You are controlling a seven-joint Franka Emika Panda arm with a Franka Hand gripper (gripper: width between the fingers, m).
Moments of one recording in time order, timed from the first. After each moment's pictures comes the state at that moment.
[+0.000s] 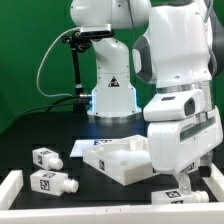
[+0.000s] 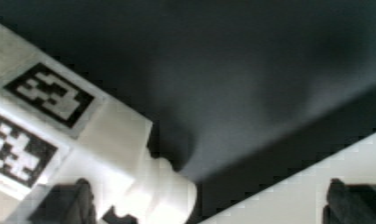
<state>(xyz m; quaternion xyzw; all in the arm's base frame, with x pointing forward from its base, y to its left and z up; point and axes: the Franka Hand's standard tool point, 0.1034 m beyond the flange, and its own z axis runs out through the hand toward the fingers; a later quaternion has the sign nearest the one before) 0.601 0.103 0.029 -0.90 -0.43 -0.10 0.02</state>
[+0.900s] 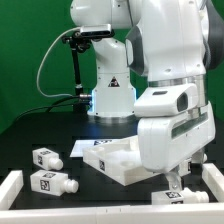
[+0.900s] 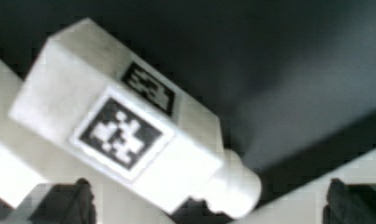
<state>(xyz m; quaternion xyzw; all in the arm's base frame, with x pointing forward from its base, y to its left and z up) 0.623 0.078 0.042 -0.89 -0.44 -0.08 0.01</state>
